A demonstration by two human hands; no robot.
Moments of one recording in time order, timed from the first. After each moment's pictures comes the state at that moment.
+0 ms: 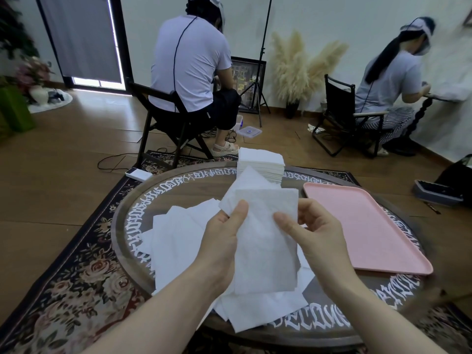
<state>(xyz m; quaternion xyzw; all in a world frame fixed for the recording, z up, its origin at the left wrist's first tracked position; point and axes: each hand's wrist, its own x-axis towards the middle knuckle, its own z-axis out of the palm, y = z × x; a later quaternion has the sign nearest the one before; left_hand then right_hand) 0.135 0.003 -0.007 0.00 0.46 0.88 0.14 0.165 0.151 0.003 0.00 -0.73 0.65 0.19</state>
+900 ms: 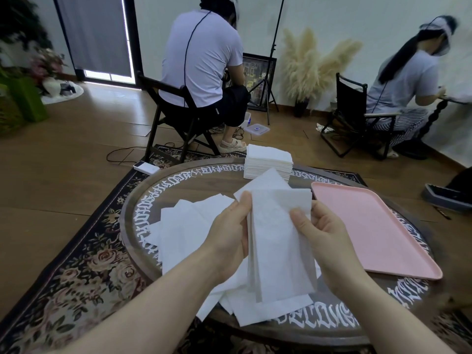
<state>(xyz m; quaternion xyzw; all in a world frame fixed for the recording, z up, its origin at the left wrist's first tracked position) 0.133 -0.003 0.001 0.02 0.47 0.85 0.21 0.158 0.154 -0.004 -0.03 -0.70 0.71 0.10</state>
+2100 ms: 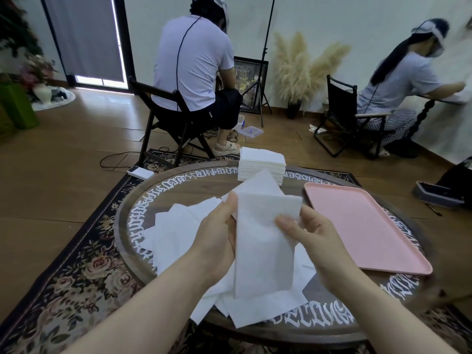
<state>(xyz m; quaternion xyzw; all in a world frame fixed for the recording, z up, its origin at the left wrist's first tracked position) 0.130 -0.009 0.000 0.02 0.43 0.88 0.19 0.161 0.162 -0.002 0.03 -0.70 0.71 0.06</state>
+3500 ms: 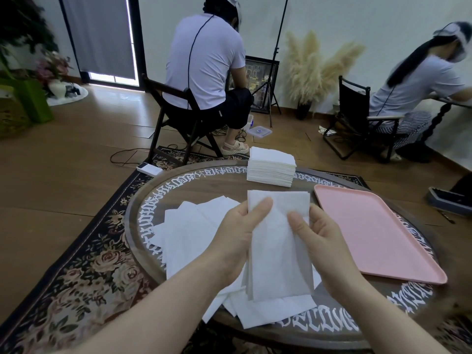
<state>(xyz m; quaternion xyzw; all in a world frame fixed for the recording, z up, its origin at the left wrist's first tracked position) 0.134 -0.003 0.000 0.06 0.50 0.84 0.18 0.160 0.146 -0.002 0.00 -0.71 0.71 0.06</state>
